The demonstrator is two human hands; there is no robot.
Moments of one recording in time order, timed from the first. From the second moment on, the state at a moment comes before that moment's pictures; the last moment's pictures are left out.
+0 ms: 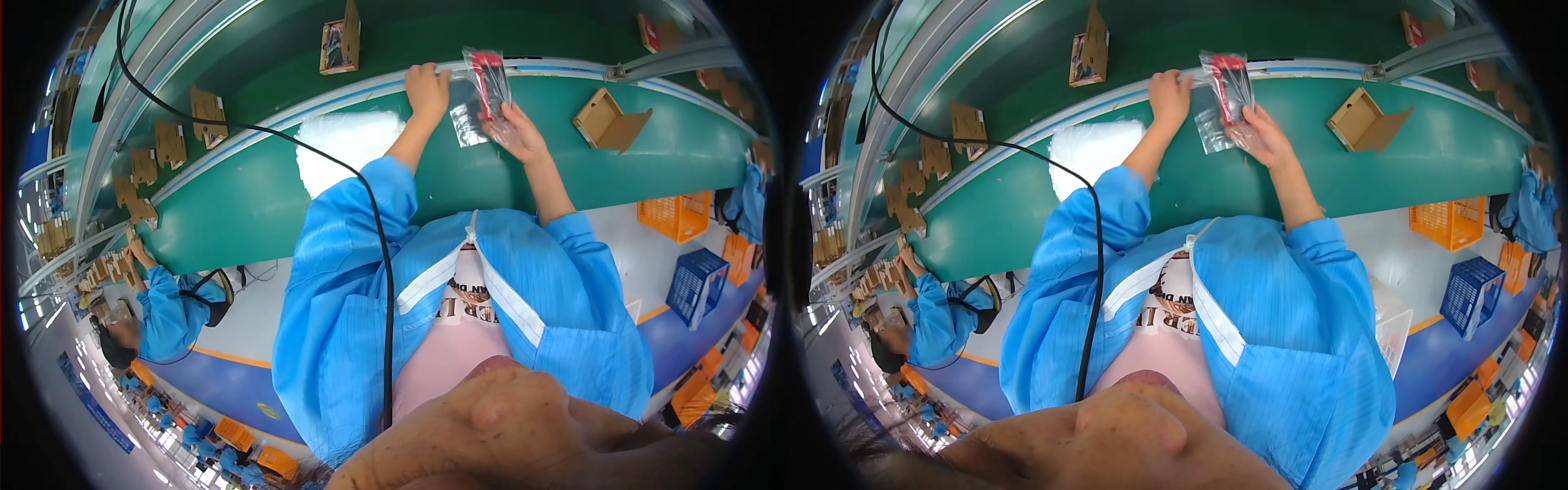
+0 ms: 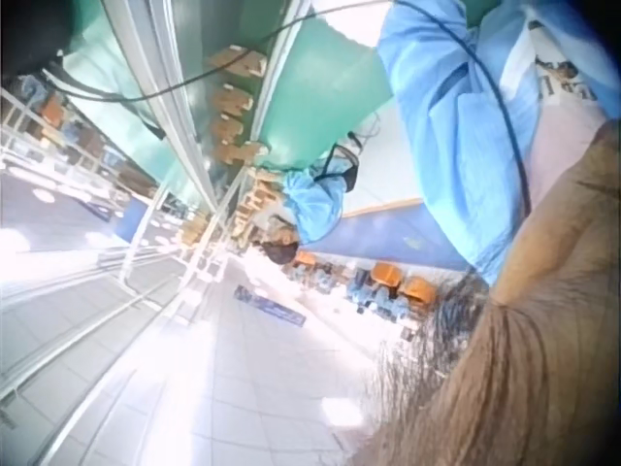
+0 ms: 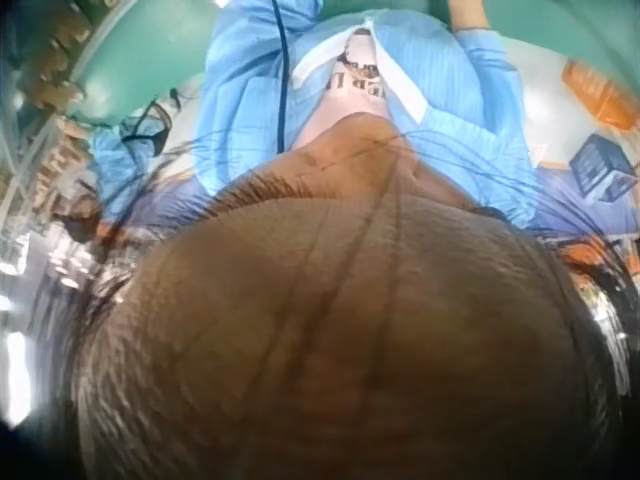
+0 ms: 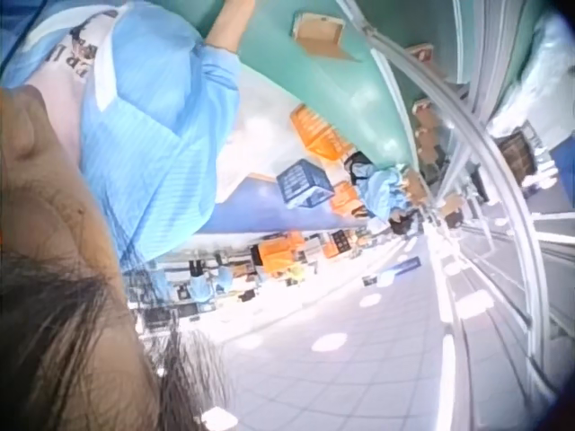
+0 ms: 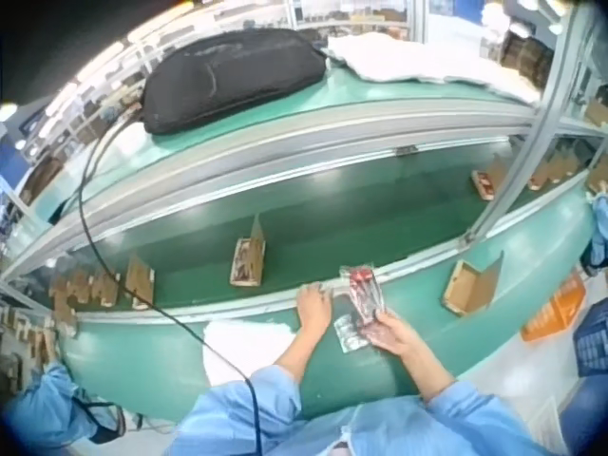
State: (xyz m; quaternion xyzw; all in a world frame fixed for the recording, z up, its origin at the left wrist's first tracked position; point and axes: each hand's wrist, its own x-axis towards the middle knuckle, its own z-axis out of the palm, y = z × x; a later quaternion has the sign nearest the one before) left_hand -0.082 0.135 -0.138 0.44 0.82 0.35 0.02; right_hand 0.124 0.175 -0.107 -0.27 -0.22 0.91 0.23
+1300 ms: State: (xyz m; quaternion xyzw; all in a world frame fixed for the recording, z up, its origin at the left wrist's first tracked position) left_hand -0.048 0.062 -0.064 0.49 0.78 0.39 -0.03; right_hand 0.172 0.110 -0.080 -0.36 -0.31 0.84 0.26
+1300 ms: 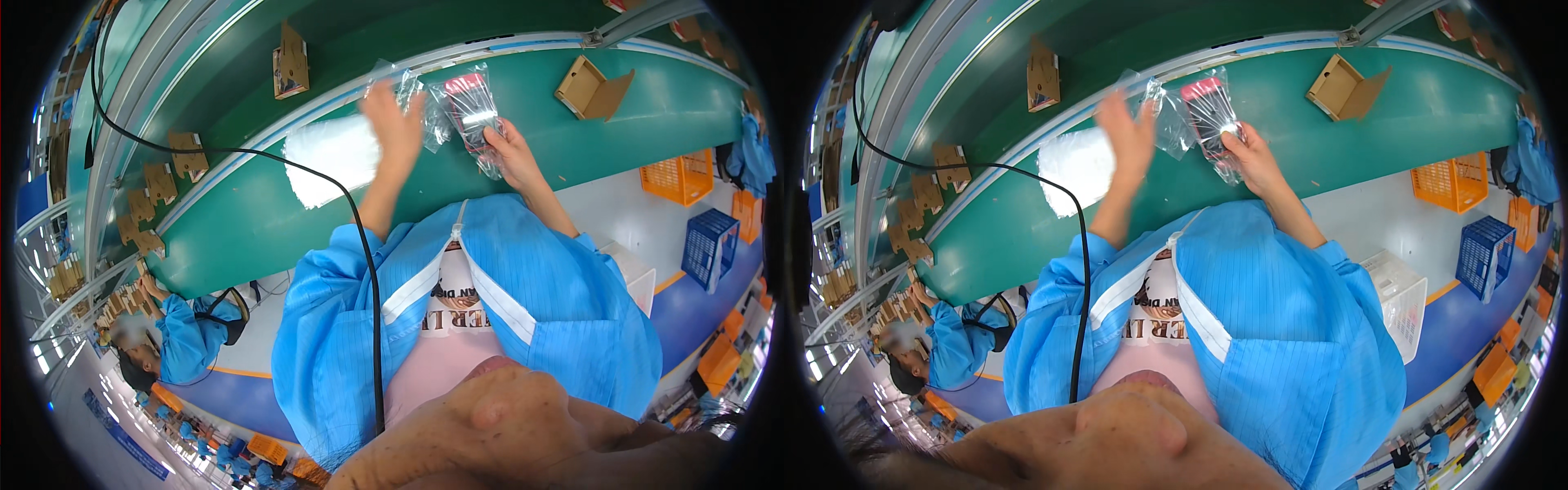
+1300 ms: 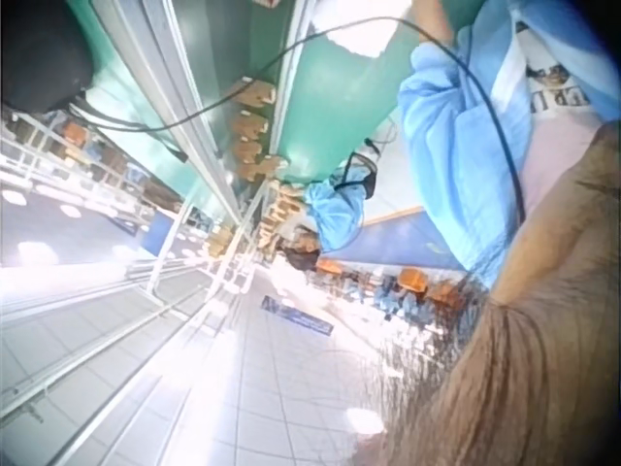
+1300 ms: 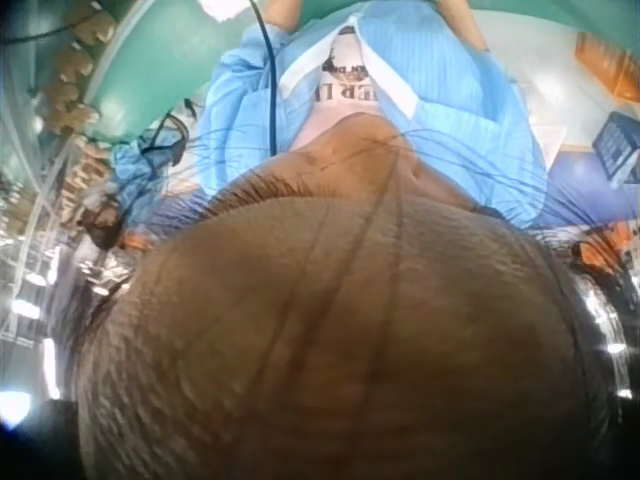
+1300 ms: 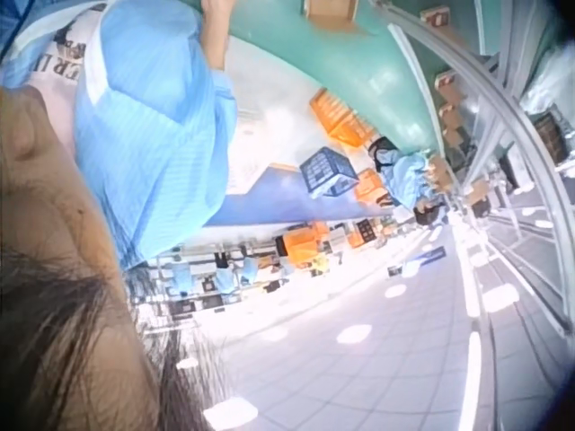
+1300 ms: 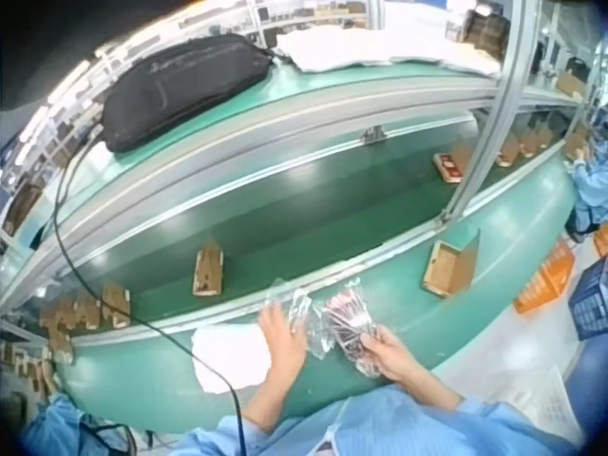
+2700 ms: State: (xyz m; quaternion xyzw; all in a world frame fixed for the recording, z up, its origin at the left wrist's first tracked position) left_hand 0.050 0.127 -0.096 0.64 0.72 0.29 0.03; right_hand 0.186 0.144 -0.101 -0.54 -0.75 0.24 0.30
